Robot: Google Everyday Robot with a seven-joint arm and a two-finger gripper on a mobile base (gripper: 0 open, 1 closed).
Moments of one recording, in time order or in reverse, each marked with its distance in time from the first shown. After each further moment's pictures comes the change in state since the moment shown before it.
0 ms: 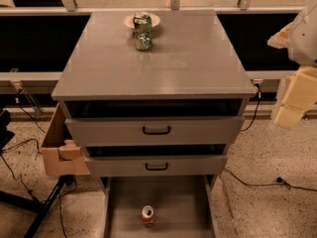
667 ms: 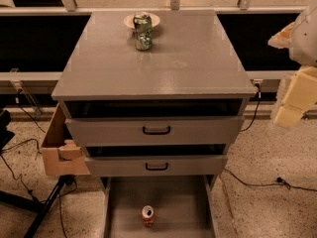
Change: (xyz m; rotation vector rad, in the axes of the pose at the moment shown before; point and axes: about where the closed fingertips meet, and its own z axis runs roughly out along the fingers) arm 0.000 0.000 0.000 0.002 -0.017 0.012
